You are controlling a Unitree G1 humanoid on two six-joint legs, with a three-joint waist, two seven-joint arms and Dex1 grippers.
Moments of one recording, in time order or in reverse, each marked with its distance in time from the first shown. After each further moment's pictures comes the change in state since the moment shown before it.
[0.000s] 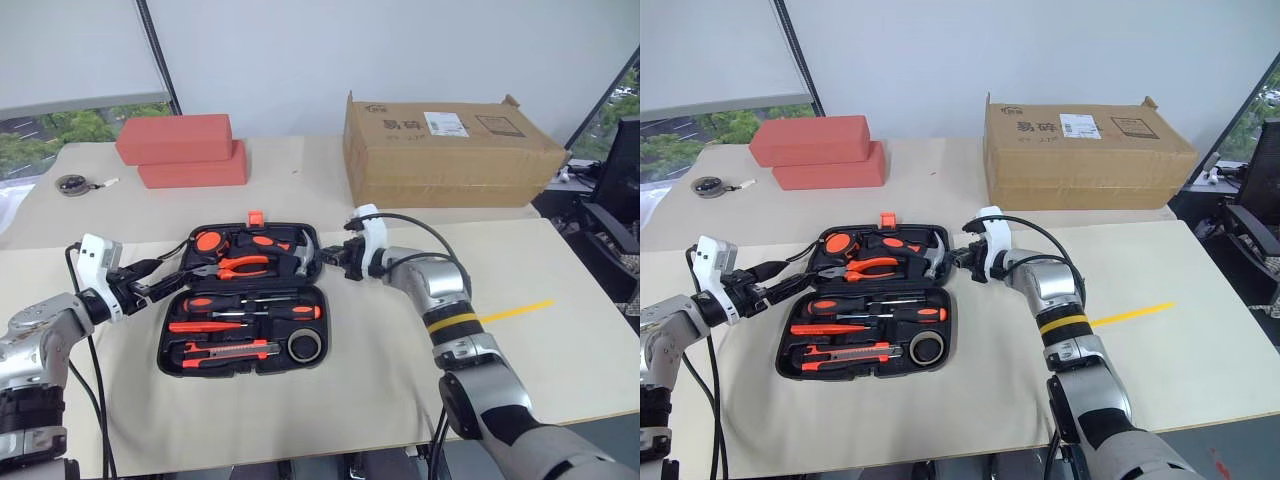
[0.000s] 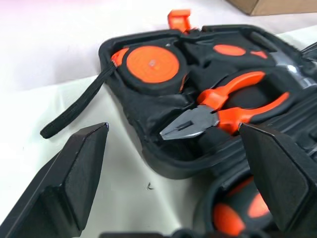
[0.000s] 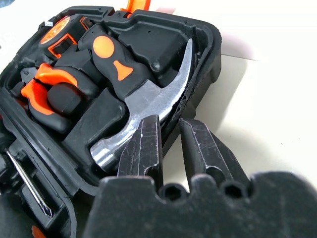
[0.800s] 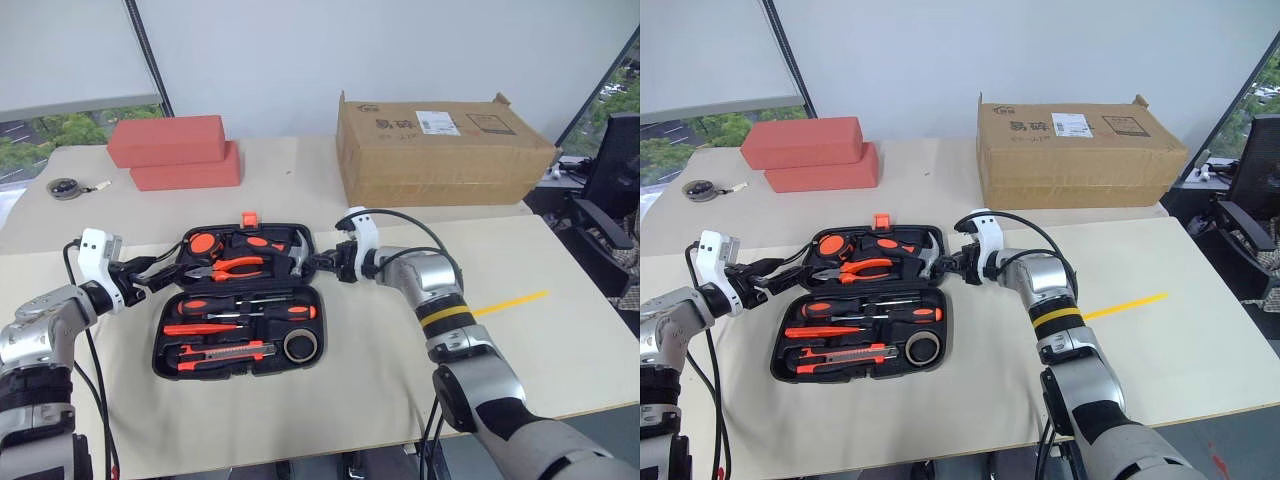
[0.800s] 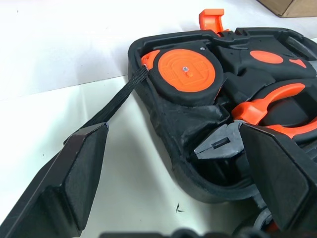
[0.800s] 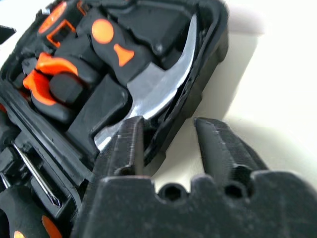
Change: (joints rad) left arm -0.085 -0.007 -0.016 0.132 0.043 -0.002 0.031; right arm -0.034 0.012 0.014 0.033 -0.002 0.079 0.011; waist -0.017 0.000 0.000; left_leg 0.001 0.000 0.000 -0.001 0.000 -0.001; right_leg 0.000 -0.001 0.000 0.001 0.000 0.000
